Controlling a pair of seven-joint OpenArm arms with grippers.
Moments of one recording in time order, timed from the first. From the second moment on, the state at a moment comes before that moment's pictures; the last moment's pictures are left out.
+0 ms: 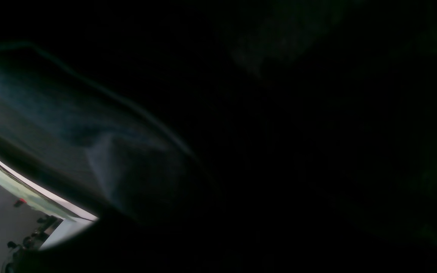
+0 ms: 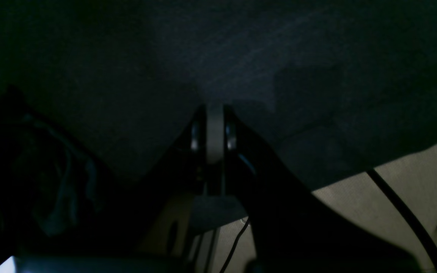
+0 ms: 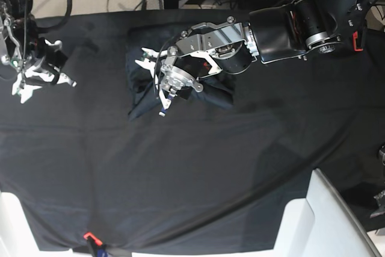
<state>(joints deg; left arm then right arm) -24.7 -11.1 79.7 71.3 17.4 -33.5 51.3 -14.3 26.4 -6.8 95.9 47.2 -39.8 -47.4</state>
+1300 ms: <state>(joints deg) -26.9 -10.8 79.4 70.5 18.2 -39.5 53.3 -14.3 25.3 -6.8 95.9 46.9 -39.8 -47.5</state>
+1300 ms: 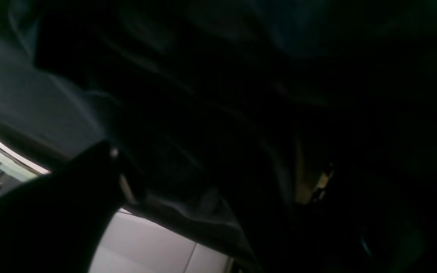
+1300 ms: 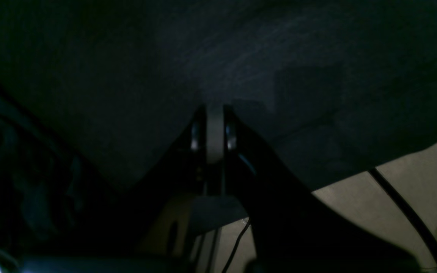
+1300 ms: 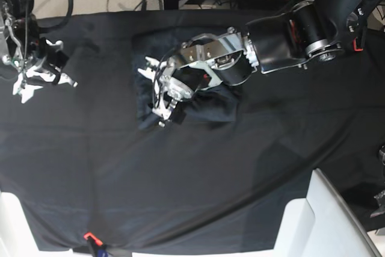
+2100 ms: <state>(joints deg) -29.2 -11.2 78.4 72.2 16.8 -41.0 54.7 -14.1 25.3 -6.9 95.9 47.0 -39.8 -47.5</state>
